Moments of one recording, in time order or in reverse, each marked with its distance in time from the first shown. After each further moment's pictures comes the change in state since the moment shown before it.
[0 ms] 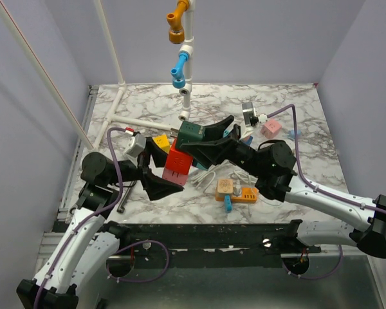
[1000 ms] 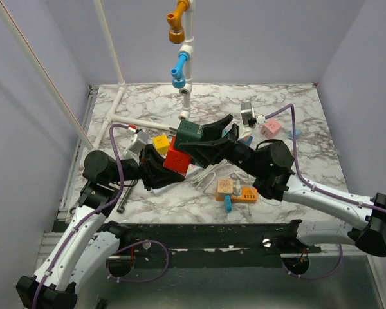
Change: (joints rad) left arm -0.011 0.042 0.004 0.011 -0.019 -0.058; right arm -0.003 0.022 0.010 0.027 0.002 -0.053
